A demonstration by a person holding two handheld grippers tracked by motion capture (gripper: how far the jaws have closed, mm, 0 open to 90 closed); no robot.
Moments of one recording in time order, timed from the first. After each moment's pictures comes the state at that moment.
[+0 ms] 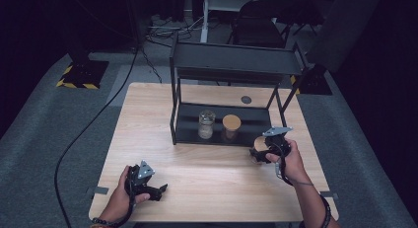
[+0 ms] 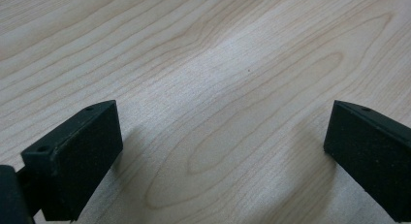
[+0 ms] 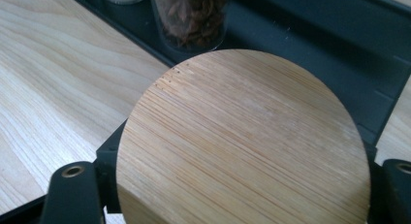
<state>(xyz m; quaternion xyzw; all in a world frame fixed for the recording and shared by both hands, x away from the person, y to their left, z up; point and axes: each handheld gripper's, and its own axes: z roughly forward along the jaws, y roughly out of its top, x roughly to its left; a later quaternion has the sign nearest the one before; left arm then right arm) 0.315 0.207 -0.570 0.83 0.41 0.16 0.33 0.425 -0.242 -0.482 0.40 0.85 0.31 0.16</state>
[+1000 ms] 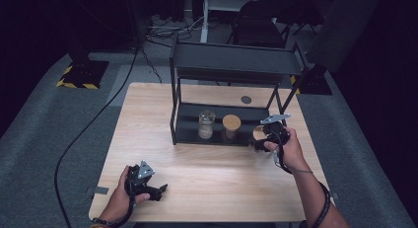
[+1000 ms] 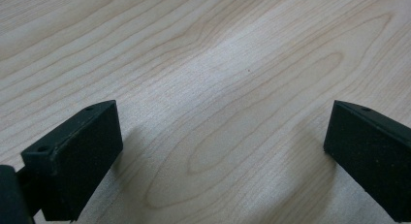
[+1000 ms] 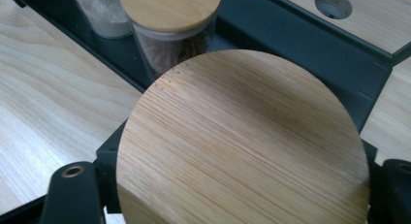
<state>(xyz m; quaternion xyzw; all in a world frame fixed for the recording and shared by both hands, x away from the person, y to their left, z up) 0.315 0.207 -0.570 0.83 0.41 0.16 0.33 0.449 -0.230 -0.453 0.40 0.85 0.29 0.18</state>
